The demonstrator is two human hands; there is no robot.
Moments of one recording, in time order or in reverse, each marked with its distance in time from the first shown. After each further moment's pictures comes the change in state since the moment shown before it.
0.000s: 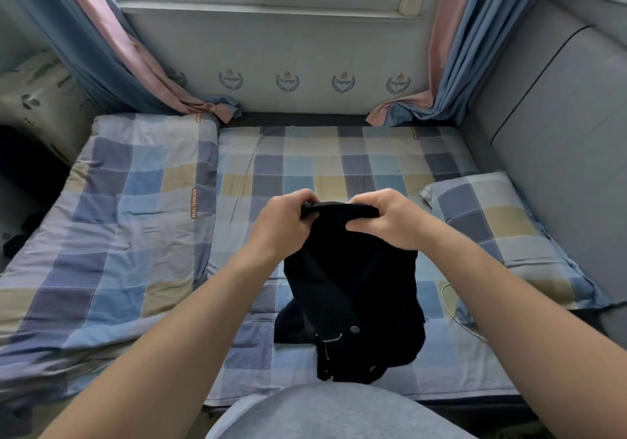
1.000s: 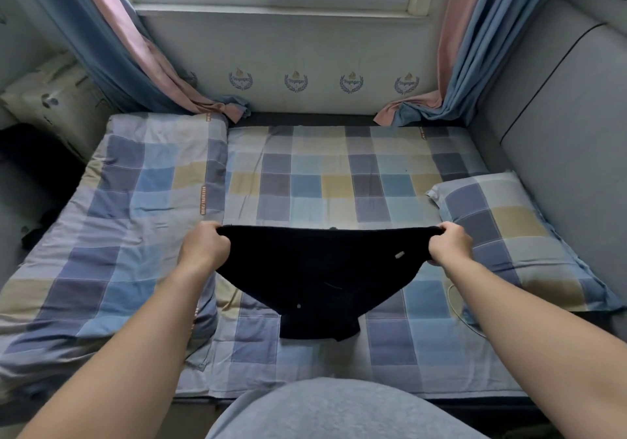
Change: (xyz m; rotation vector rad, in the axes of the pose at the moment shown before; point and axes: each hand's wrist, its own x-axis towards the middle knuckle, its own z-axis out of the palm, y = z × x) left_hand -0.029 -0.131 -0.037 0.182 0.099 -0.541; right_hand -0.024 0.147 0.010 -0.066 0.727 0.816
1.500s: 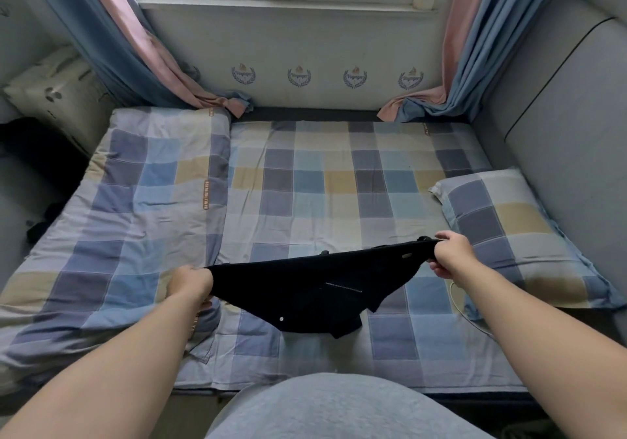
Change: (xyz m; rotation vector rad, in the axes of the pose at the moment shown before) left_hand -0.020 -0.072 0.034 -0.363 0.001 -0.589; right_hand -0.014 0.009 0.002 0.283 -0.225 0.263
